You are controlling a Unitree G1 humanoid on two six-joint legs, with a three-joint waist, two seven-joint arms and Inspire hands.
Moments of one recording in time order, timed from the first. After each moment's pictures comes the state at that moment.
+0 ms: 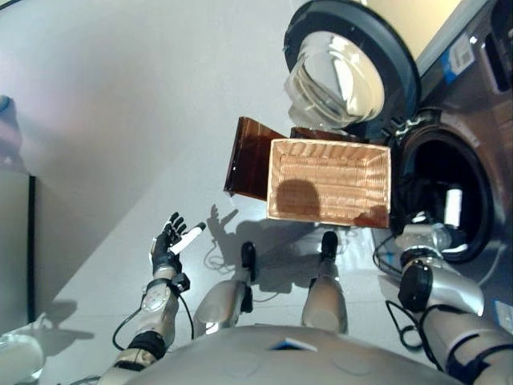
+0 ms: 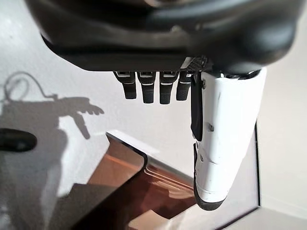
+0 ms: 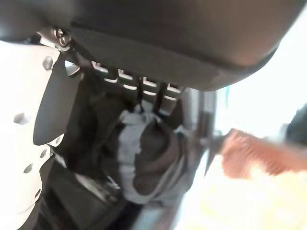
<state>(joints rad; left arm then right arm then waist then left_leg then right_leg) 0.11 0.17 -0.13 0.85 -0.52 -0.42 0.06 -0.46 -0.40 -0.37 1.35 0.87 -0.34 -0.41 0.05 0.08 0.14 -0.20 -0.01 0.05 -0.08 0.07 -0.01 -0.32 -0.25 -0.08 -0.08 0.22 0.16</state>
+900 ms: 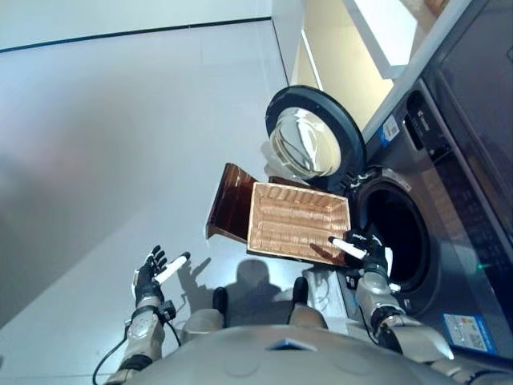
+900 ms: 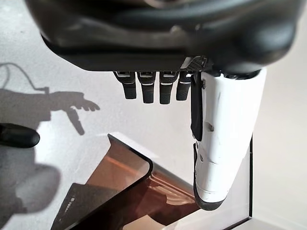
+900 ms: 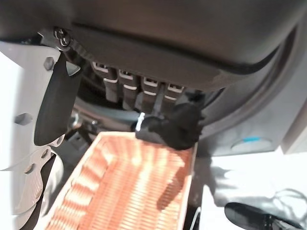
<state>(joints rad) 0.19 0.17 0.00 0.99 -0.39 -0.40 0.09 -0.13 -0.25 -0.03 1.21 0.22 -0.22 -0.33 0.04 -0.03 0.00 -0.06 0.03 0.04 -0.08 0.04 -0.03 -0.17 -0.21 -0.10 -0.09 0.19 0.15</state>
